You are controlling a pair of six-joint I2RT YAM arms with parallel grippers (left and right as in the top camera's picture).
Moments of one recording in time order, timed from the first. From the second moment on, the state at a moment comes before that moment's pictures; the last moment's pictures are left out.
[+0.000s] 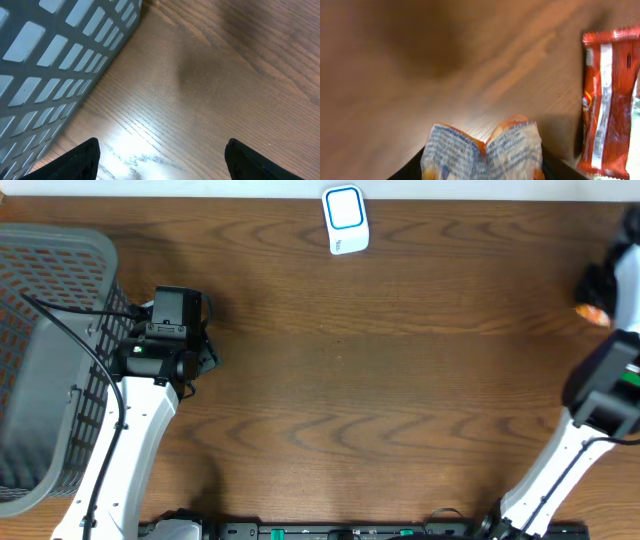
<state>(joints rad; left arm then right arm) -0.09 1.32 1.09 -0.96 -0.32 -0.54 -0.46 2.35 2.11 -1.10 0.28 0.18</state>
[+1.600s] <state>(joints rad) -0.09 1.32 1.09 -0.96 -0.32 -0.54 -0.52 1.17 2.30 -1.46 -0.45 0.17</state>
